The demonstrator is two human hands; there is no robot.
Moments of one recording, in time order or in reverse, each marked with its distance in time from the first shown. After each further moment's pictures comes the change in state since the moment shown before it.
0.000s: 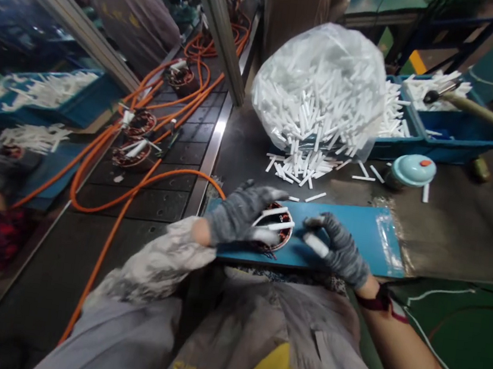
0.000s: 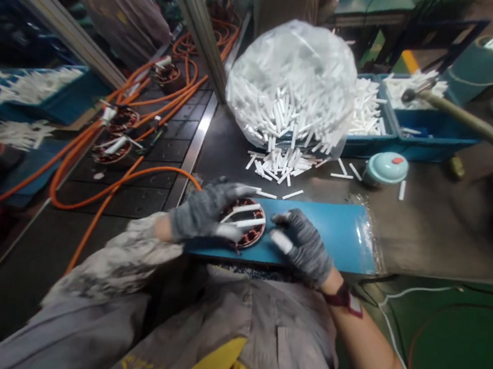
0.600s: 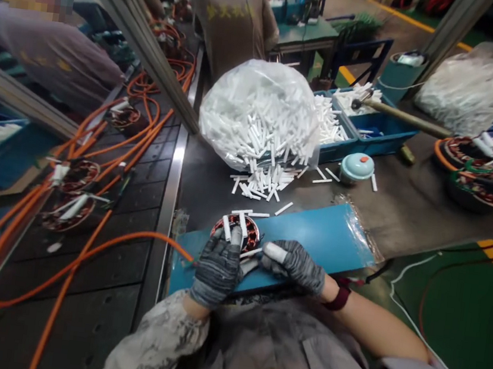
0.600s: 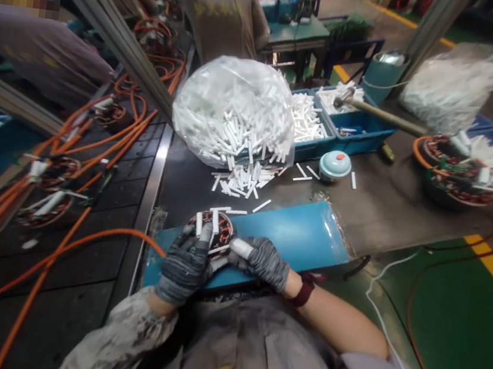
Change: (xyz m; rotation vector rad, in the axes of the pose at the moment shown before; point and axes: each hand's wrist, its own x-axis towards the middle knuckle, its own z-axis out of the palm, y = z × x) left_hand -0.031 0.007 0.076 0.663 0.539 0.092; right_hand 0.010 -0.025 0.033 0.374 -0.148 0.394
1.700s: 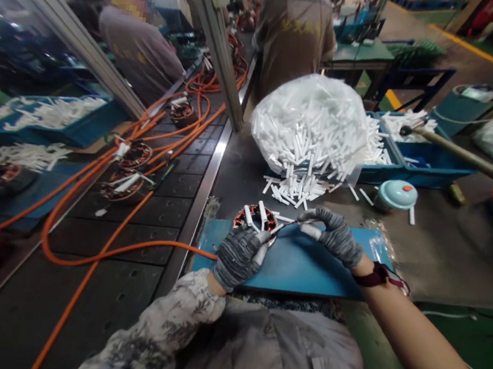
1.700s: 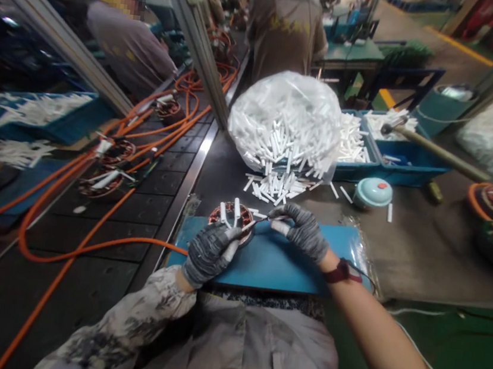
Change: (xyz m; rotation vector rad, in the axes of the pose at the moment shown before) left_hand 0.005 0.000 0.000 -0.163 0.194 -0.180; right_hand 0.058 -0.007 -0.071 -0.232 0.126 -0.379
